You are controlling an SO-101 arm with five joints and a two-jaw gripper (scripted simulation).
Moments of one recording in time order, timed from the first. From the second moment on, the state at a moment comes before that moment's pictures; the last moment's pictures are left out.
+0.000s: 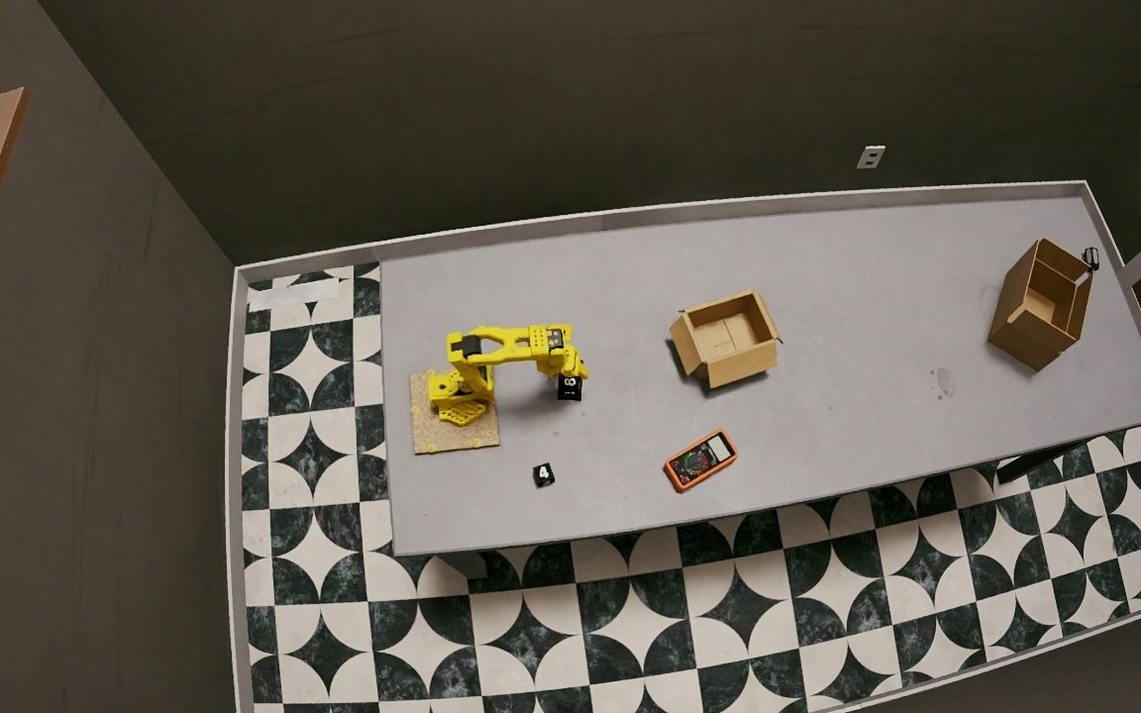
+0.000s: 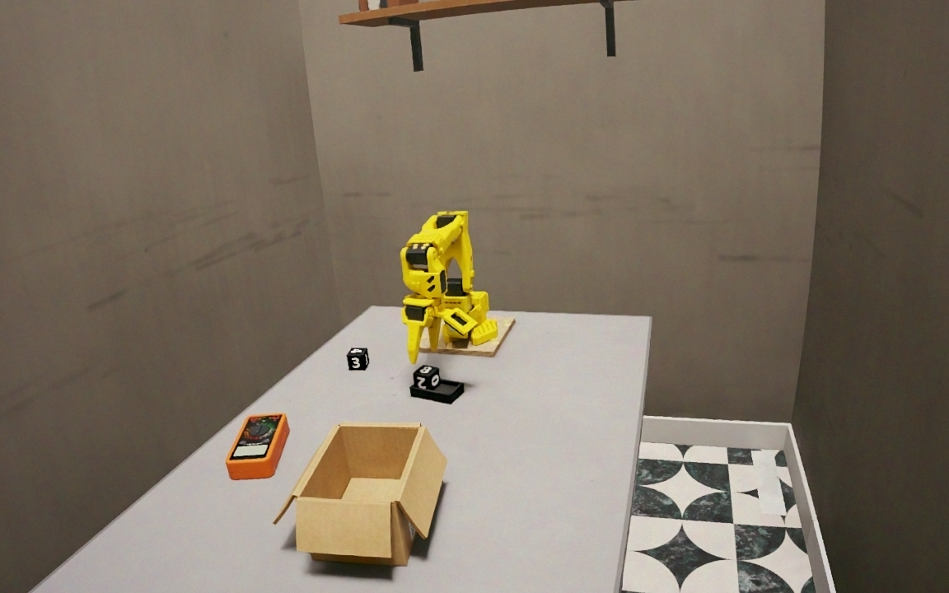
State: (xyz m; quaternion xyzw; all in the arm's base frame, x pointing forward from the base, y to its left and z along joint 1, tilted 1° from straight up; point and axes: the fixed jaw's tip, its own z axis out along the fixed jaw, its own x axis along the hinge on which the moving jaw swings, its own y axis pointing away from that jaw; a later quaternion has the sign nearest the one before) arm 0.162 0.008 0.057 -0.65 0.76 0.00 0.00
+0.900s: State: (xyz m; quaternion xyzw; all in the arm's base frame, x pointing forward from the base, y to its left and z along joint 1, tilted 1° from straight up) arm 0.162 0.008 0.047 -0.65 0.76 0.00 0.00
